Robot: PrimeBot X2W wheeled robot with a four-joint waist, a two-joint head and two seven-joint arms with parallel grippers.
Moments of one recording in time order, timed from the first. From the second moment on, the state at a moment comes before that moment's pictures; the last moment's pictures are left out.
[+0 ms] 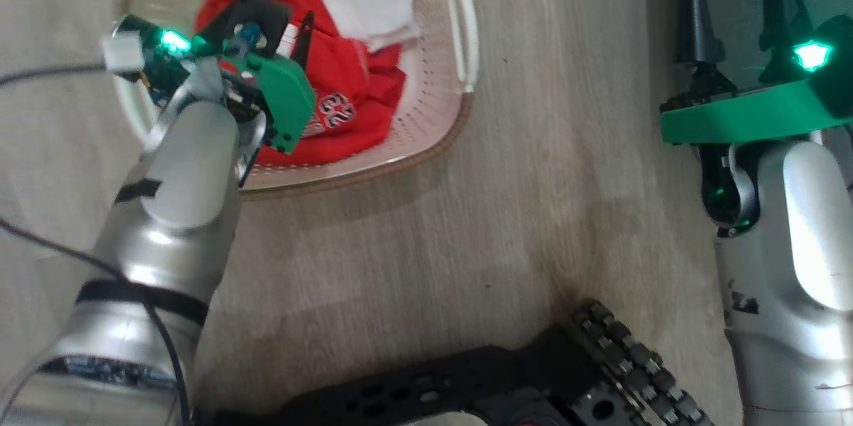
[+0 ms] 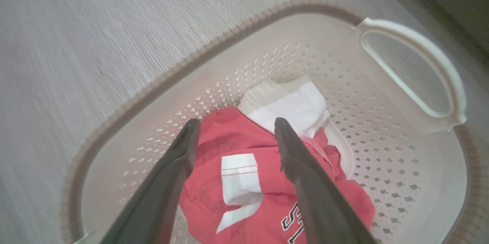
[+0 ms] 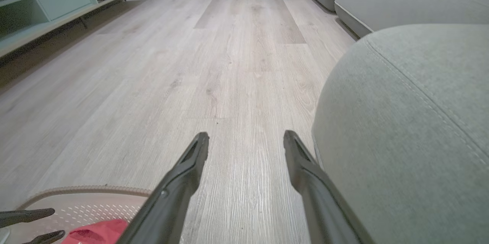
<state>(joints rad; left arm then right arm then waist) -0.89 0.06 -0.29 0.80 0.11 -0.08 -0.10 -0.57 -0.06 0.02 0.14 0.19 0.13 -0.26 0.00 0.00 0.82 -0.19</state>
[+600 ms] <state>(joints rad) -1.09 0.15 -0.30 1.17 0.15 -0.03 0.05 -0.59 -0.06 0.08 0.08 0.29 0.13 -0.26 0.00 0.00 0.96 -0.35</state>
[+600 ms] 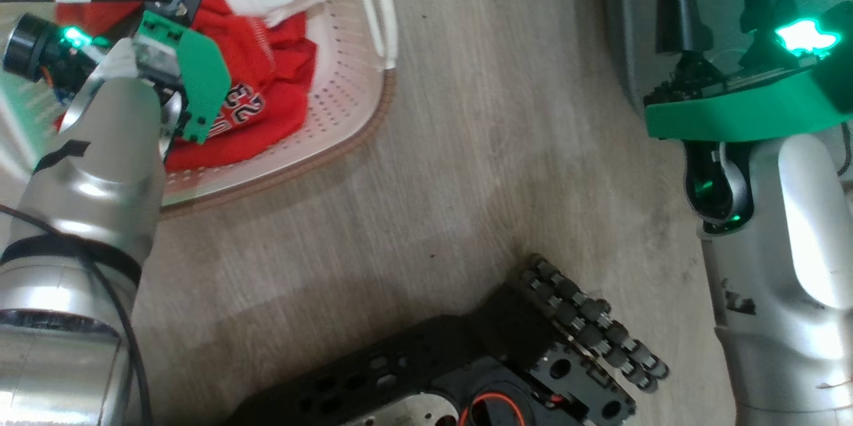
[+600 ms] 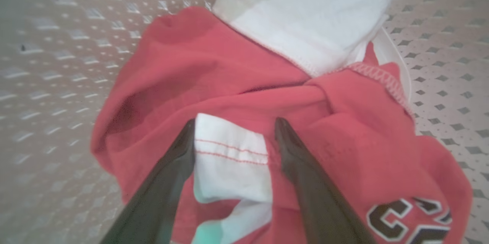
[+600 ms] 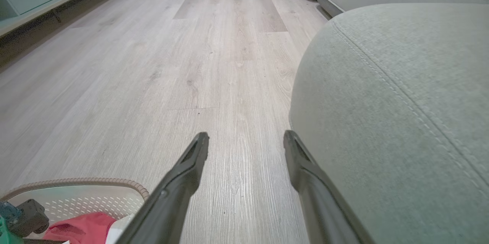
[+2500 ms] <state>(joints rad) -0.23 0.08 -0.19 0.42 -0.26 0.00 -0.25 -0.08 -0.10 -0.05 0.23 0.16 0.13 -0.26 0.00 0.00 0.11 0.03</state>
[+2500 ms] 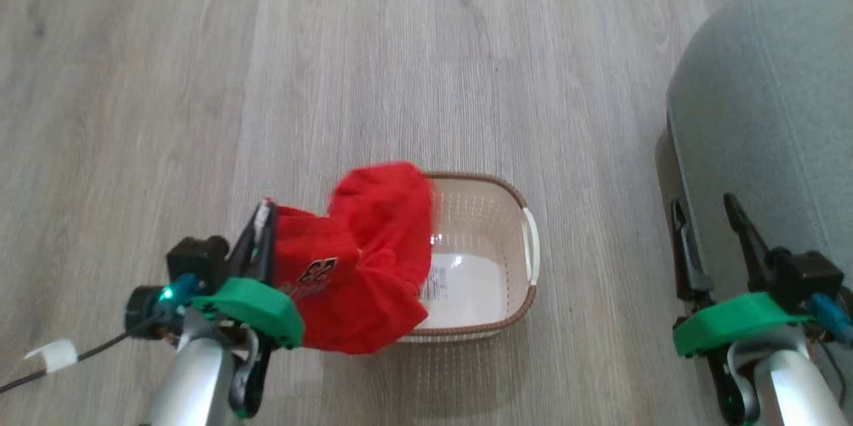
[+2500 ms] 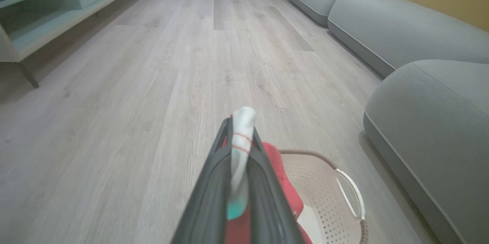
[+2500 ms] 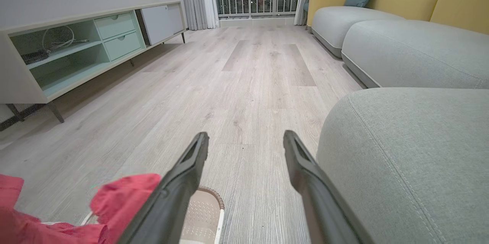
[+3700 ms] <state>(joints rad) -0.18 0.11 -0.23 0.31 -0.28 0.02 -0.20 -0.09 -0.17 0.23 0.27 0.20 0.13 -0.26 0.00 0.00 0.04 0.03</state>
